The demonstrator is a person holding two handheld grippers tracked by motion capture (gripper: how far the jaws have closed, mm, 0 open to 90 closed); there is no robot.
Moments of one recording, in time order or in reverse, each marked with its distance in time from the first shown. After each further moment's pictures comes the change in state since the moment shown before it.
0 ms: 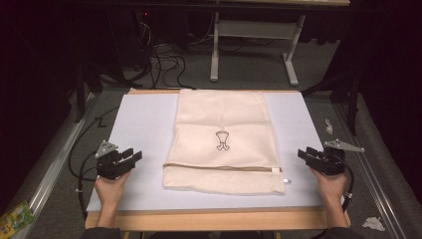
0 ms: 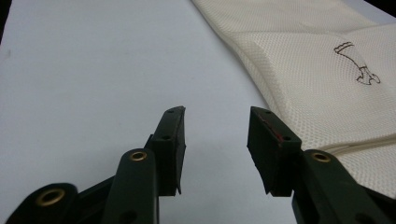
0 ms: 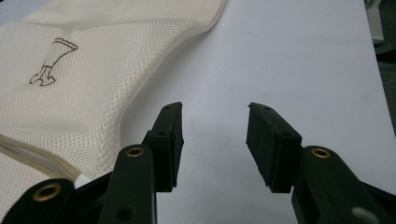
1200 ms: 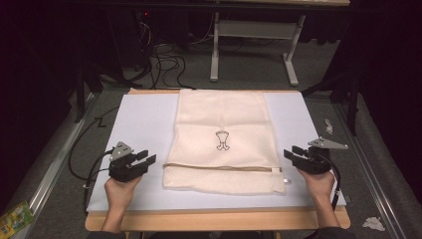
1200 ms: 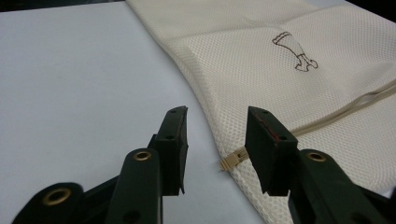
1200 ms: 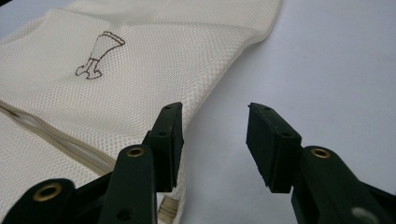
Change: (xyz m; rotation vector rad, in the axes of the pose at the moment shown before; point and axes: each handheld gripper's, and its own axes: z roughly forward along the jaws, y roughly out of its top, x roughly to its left) left arm -0.046 0.011 -0.006 0.008 -0.100 0.117; right arm 0.041 0.011 0.008 0.015 0.067 -0.098
